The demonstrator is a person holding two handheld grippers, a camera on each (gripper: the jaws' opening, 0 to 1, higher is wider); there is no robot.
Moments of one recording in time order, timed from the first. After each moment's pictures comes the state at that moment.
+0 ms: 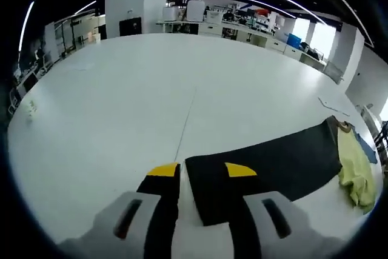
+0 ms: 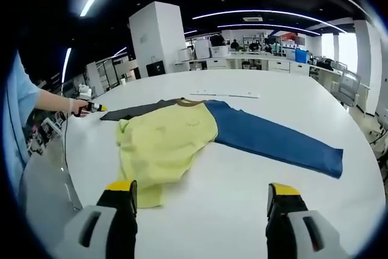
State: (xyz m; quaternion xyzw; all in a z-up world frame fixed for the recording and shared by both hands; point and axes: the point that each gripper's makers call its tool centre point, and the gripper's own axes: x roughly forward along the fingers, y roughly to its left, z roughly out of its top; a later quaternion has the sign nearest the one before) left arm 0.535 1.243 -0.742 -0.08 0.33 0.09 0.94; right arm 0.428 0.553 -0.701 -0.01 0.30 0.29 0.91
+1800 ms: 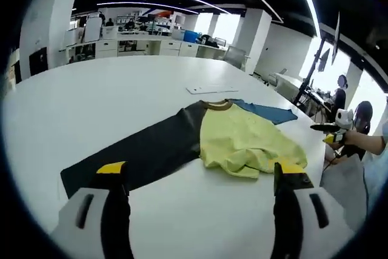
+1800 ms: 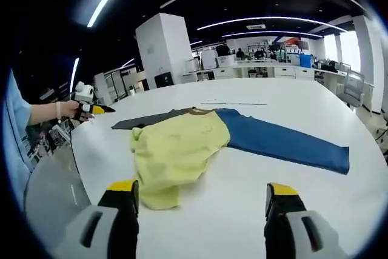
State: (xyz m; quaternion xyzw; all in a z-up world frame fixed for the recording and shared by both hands) left arm 0.465 0.988 -0.655 -0.04 0.29 -0.27 0.92; right arm 0.405 0.562 -0.689 0.02 0.26 0.31 0.91
